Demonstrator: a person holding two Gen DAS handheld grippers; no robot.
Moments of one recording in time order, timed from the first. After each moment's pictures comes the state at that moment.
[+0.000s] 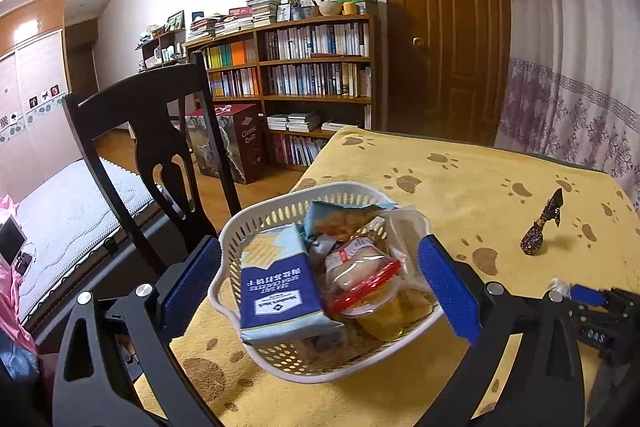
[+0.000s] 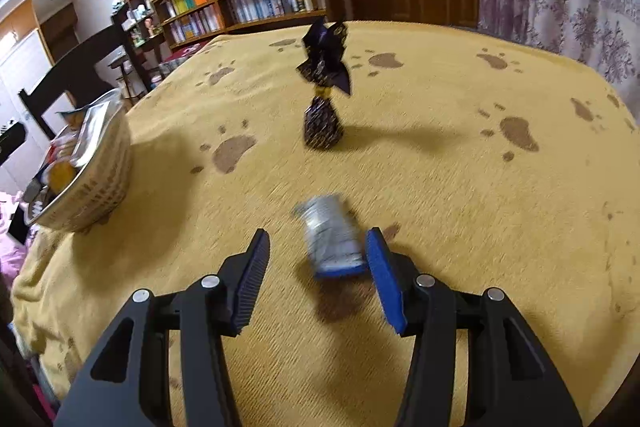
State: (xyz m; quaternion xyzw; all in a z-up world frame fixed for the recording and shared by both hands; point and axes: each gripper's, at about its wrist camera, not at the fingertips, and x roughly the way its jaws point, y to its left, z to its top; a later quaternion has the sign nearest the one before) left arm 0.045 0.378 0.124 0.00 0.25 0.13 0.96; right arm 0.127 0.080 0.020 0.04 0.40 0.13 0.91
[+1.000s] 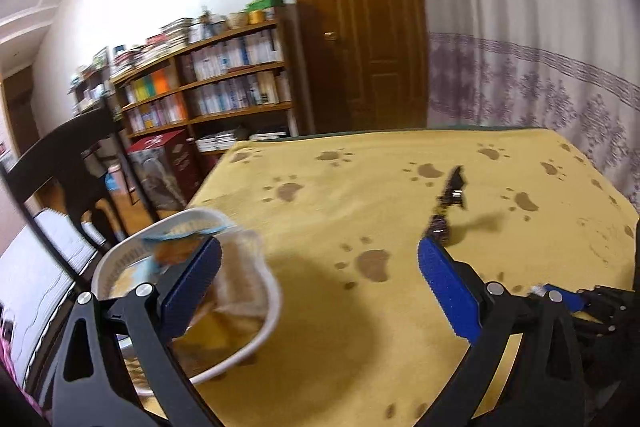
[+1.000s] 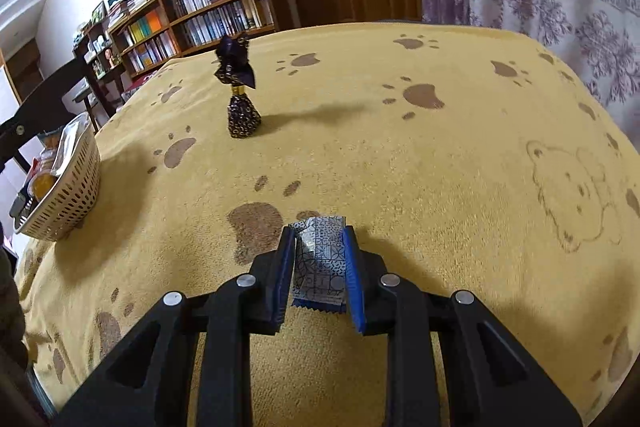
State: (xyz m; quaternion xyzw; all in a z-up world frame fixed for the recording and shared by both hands) left arm 0.084 0.254 0.115 0.08 0.26 0.00 0.96; right arm 0.087 0.028 0.015 0.09 0.39 0.06 0.91
